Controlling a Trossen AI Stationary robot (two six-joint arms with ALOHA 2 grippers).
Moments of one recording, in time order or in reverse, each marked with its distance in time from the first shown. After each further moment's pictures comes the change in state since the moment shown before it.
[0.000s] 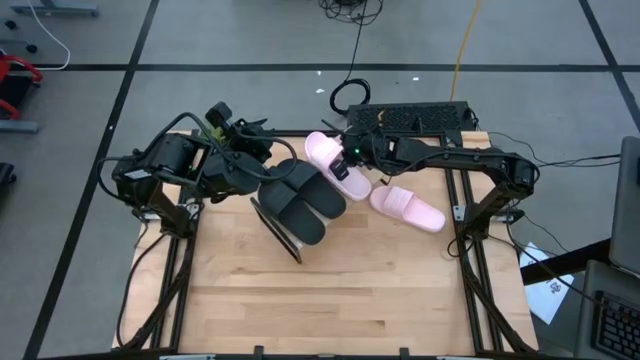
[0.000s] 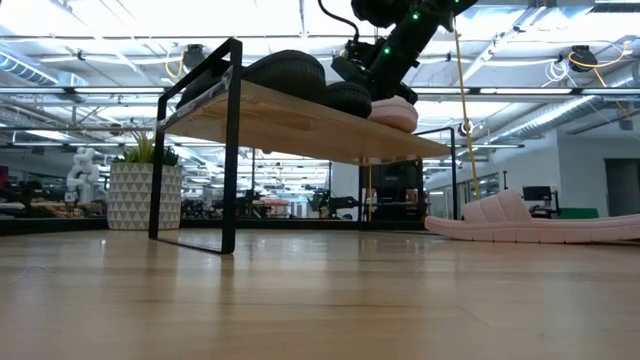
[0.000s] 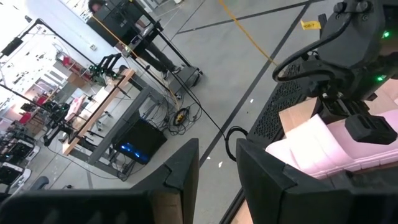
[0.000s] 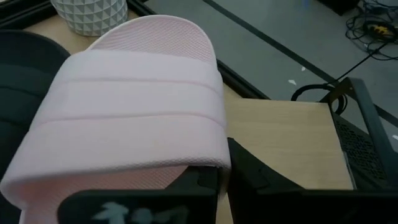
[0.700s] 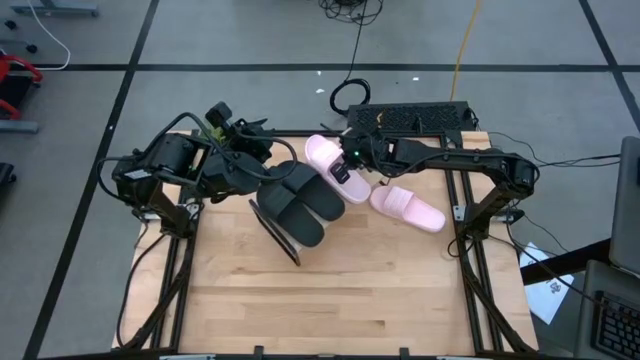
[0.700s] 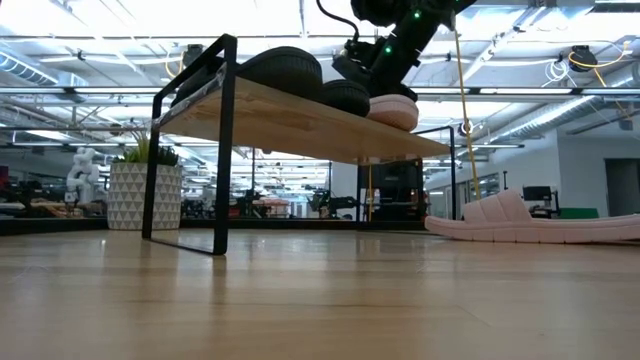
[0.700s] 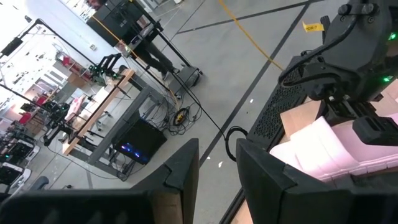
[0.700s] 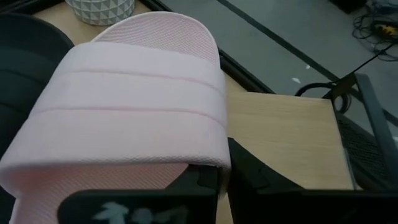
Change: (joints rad) left arm 0.000 0.000 0.000 0.000 0.001 0.000; right arm 0.013 0.000 0.000 -0.027 -0.014 -0.014
